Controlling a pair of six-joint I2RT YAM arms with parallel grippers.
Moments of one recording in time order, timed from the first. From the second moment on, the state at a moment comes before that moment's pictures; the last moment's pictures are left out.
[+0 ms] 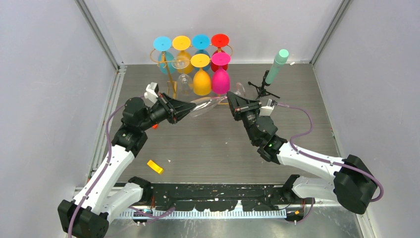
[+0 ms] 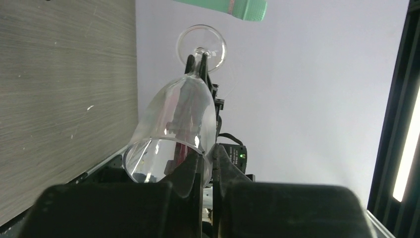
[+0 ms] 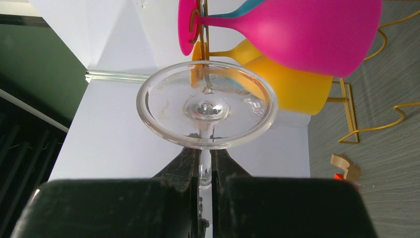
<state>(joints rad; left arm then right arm) -0.35 0.90 0.81 0.01 0.57 -1.48 0.83 1.15 0.59 0.73 0.55 1.48</state>
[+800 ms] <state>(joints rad) -0.36 1.02 1.14 -0.64 0.36 -0.86 0.83 1.01 0.57 0.41 0.47 1.46</state>
